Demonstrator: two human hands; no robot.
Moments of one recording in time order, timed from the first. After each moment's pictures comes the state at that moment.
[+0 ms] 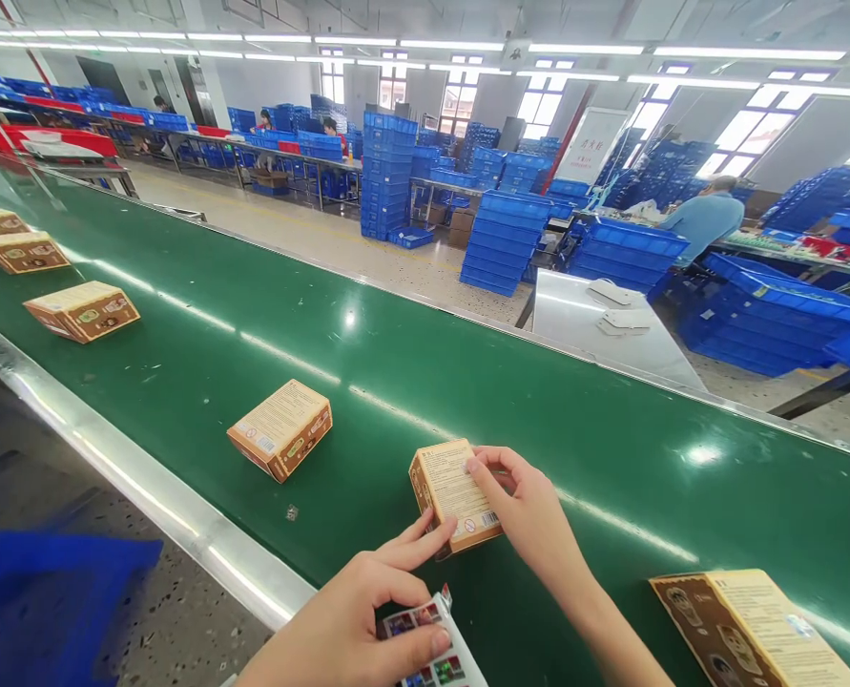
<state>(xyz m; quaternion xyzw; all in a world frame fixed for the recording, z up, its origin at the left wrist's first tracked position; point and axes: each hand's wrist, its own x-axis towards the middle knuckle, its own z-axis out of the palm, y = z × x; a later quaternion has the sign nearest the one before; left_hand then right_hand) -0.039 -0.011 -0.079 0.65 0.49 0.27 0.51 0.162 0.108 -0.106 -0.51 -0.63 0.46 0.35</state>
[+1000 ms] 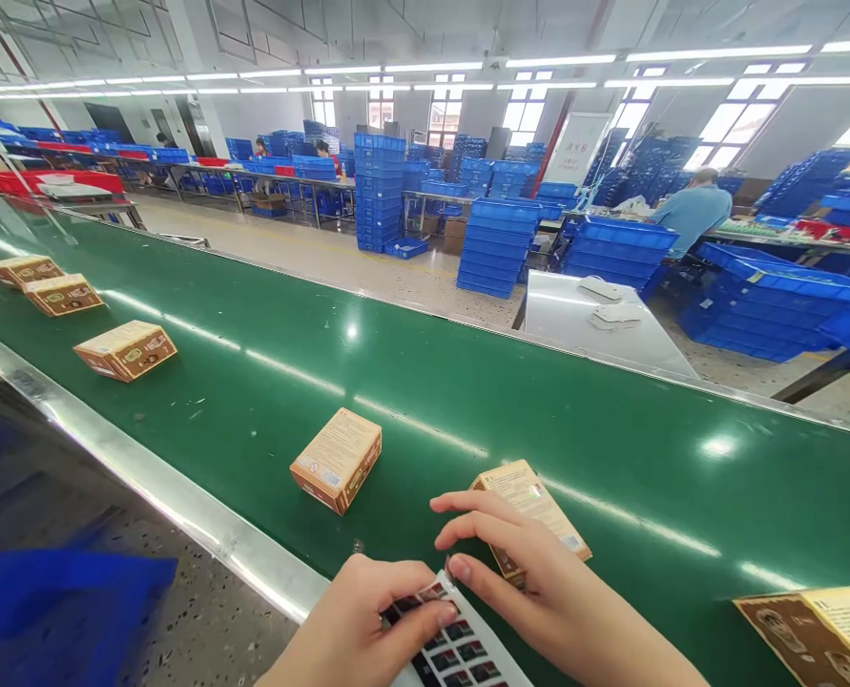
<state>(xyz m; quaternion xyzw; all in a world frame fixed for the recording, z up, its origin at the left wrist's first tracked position) -0.024 -0.021 -0.061 0.65 0.55 0.25 0.47 0.179 0.046 -0.053 -0.35 -0.79 0.45 0.22</state>
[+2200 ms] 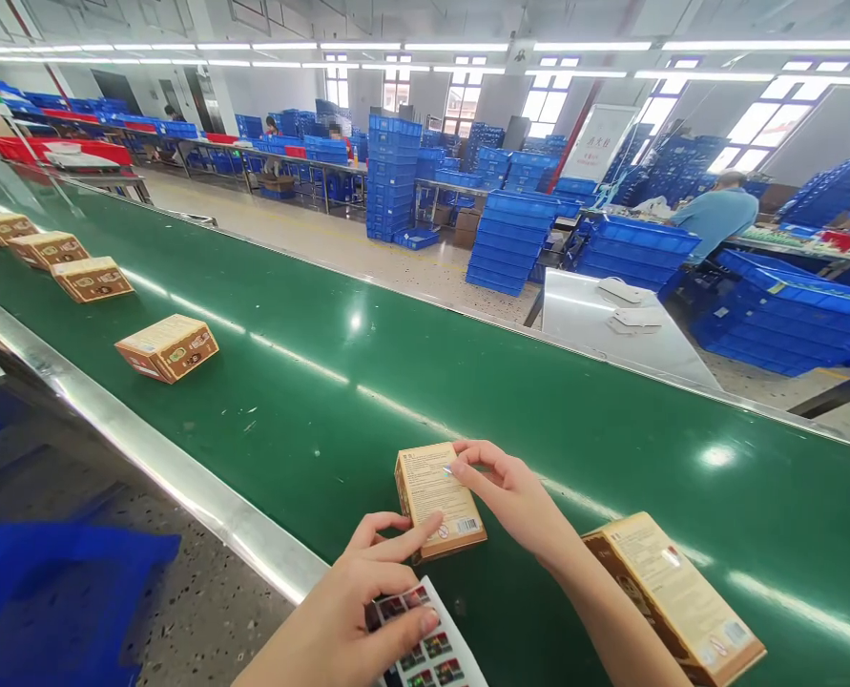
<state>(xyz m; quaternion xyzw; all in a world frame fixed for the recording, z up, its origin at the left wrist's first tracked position) -0.053 -0.030 -0.074 0.64 0.55 0.24 0.48 0.141 0.107 -0.096 -0.41 -0.63 0.58 0.32</state>
